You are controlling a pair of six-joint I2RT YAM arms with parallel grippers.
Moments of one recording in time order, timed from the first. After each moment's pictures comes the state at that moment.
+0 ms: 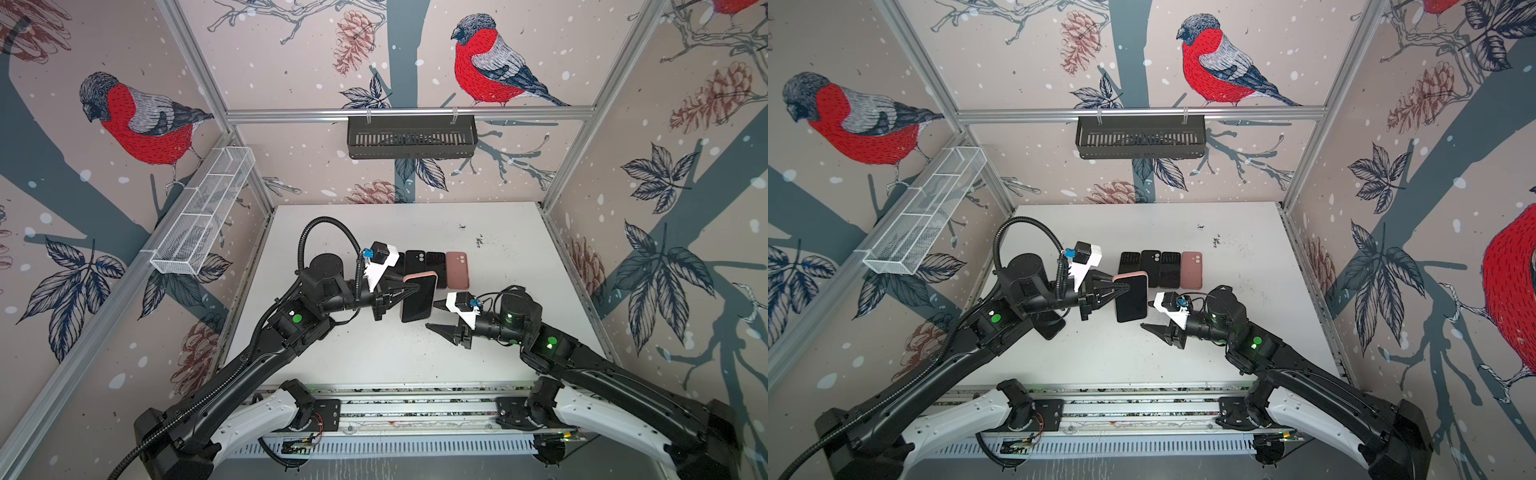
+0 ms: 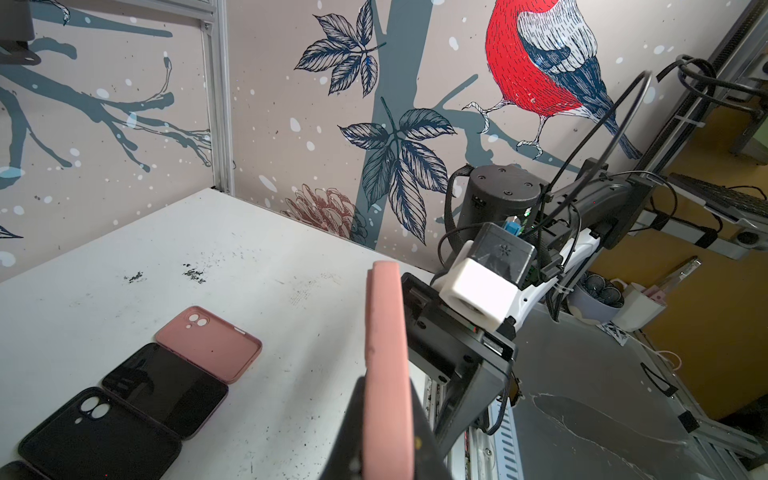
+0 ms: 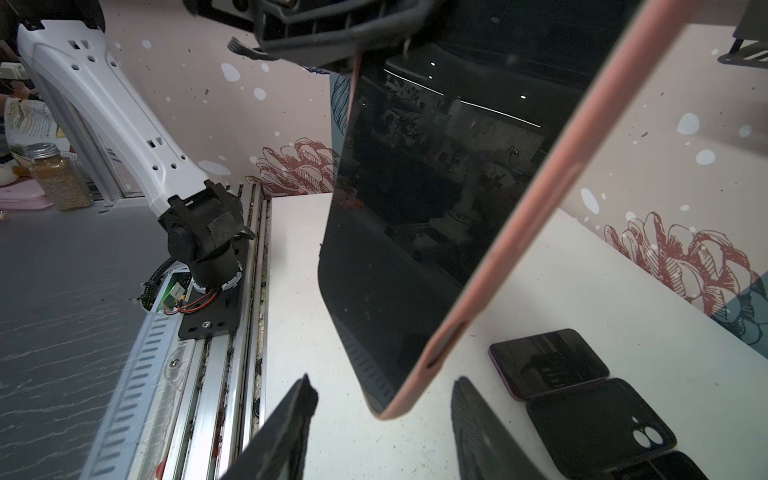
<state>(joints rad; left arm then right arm) -0.70 0.94 0.91 -0.07 0.68 -0.16 0.86 0.81 0.55 0.05 -0.47 -0.18</state>
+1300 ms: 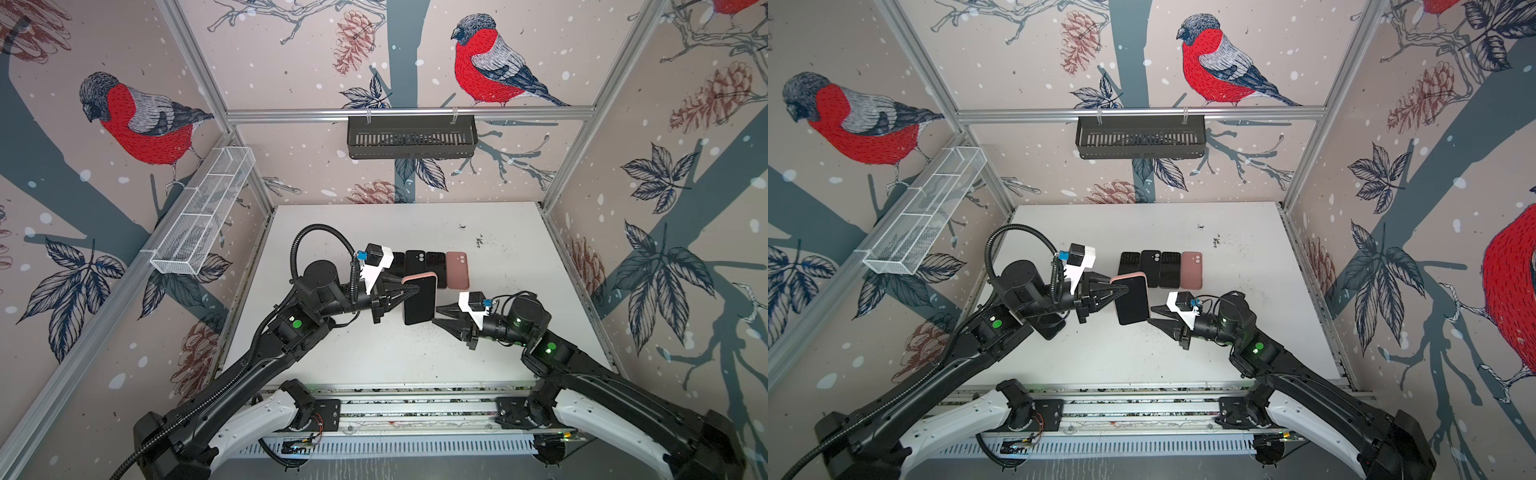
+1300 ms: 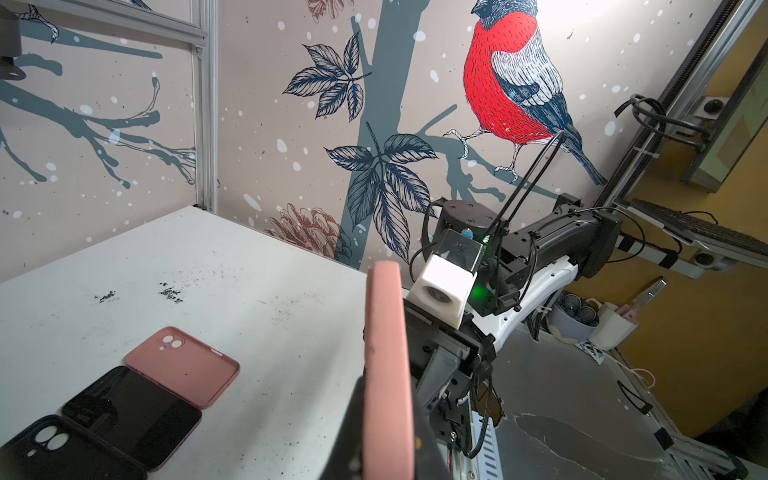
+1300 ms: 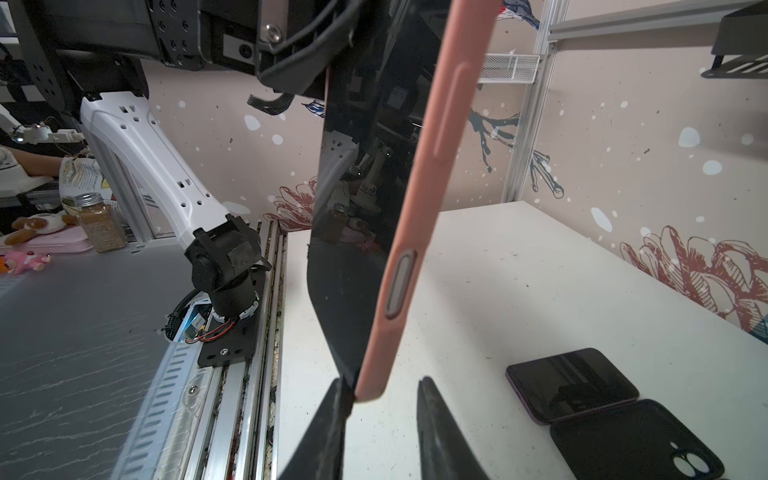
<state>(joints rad) -0.70 0.91 0.83 0.08 0.72 -0.26 0.77 0.76 0.41 0.29 -0.60 -0.05</state>
